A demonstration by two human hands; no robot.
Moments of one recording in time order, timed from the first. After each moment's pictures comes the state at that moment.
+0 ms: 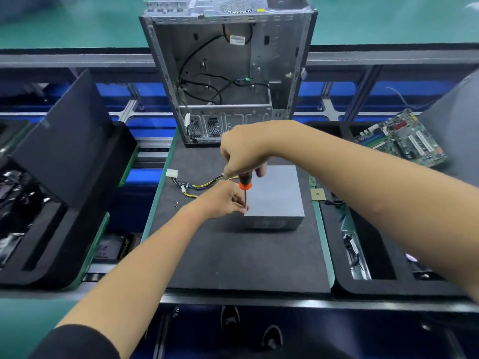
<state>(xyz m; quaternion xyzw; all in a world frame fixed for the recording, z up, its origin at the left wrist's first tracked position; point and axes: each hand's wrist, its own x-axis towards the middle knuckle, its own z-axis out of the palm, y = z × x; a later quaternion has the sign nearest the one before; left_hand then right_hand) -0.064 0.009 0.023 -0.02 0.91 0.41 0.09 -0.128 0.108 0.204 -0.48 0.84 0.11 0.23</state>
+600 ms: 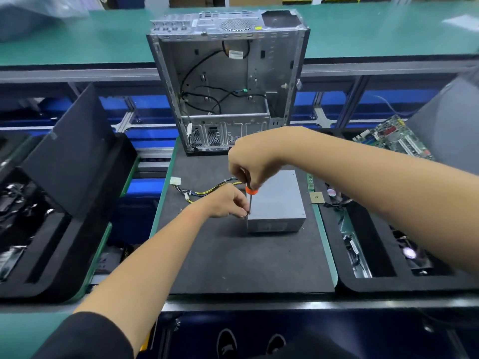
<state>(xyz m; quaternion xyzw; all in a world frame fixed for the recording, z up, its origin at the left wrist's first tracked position) -0.059 0.000 0.040 -0.03 0.87 0.45 0.17 -0.127 0.115 0.201 -0.62 0.74 0.19 0.14</state>
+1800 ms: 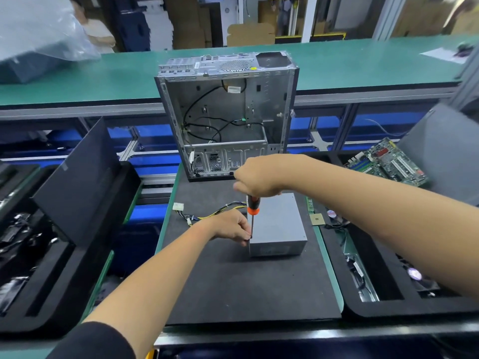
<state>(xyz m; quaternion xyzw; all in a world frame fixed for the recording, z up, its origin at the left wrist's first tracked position) -0.072 0.004 0.040 -0.07 0.85 0.46 0.25 -0.138 0.122 0.196 -0.57 0.80 0.17 0.11</state>
